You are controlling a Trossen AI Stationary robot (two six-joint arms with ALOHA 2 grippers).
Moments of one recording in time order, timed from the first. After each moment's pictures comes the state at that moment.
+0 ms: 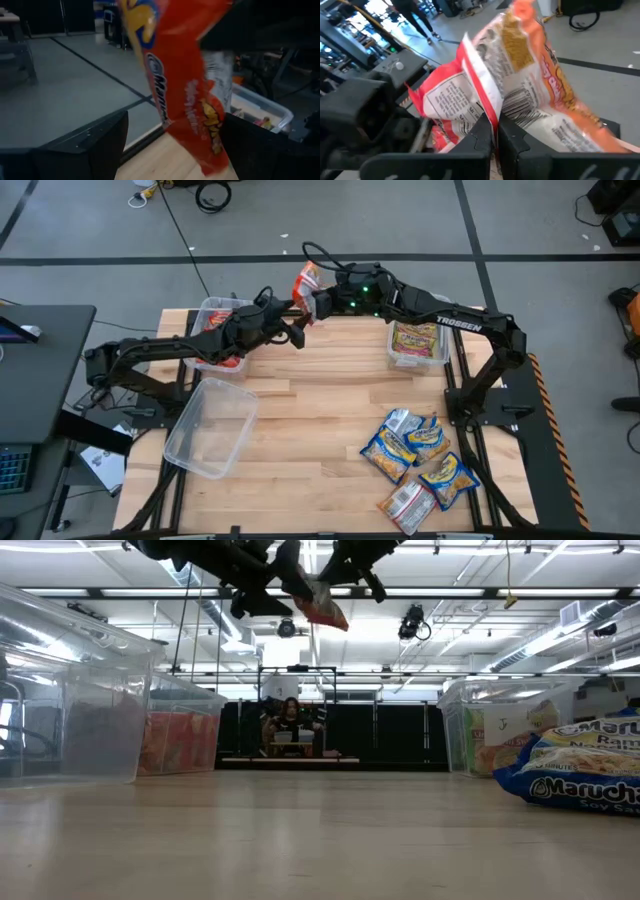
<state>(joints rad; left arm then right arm) 0.30 1.35 0.97 0.25 -0.43 -0.19 -0.33 1.64 1.65 -0.34 0.17 0.59</state>
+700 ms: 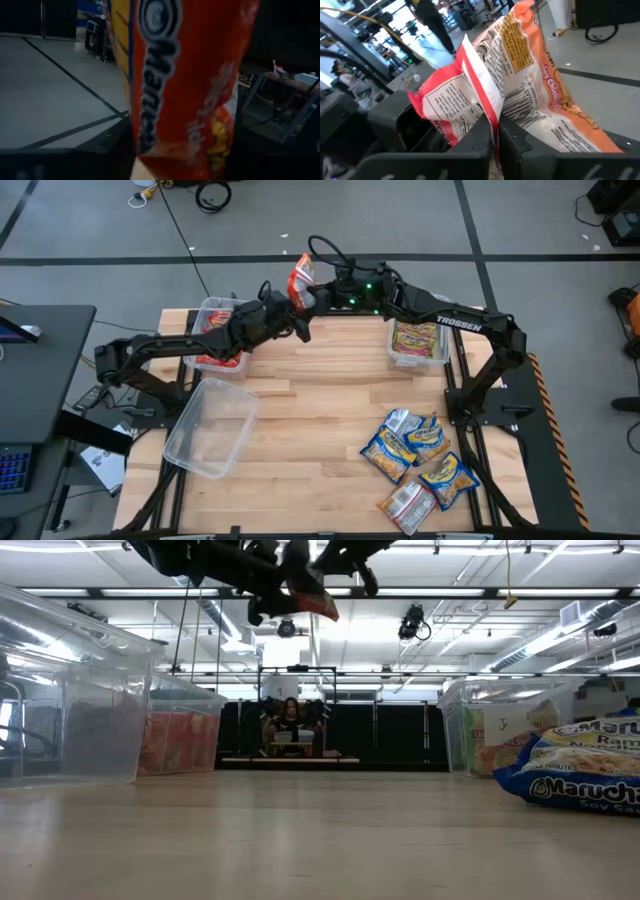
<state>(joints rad) 0.35 1.43 0.97 0.47 -0.31 -0.29 -0.33 1.64 1.65 -0.23 0.13 0.57</state>
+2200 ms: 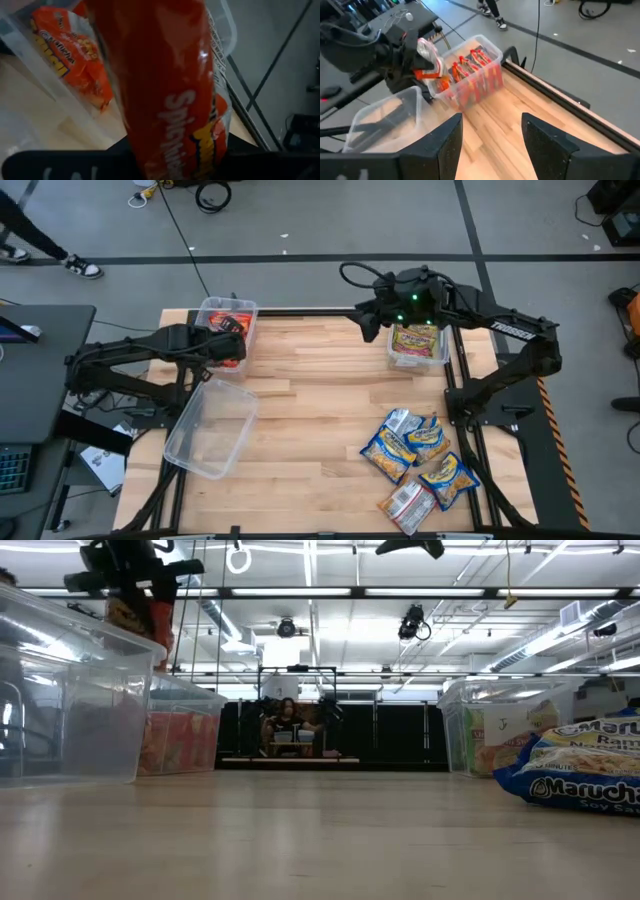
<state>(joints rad) 0.17 1.13 1.18 -1.31 -0.60 -2.22 -0.22 1.36 1.65 -0.76 0.16 0.47</state>
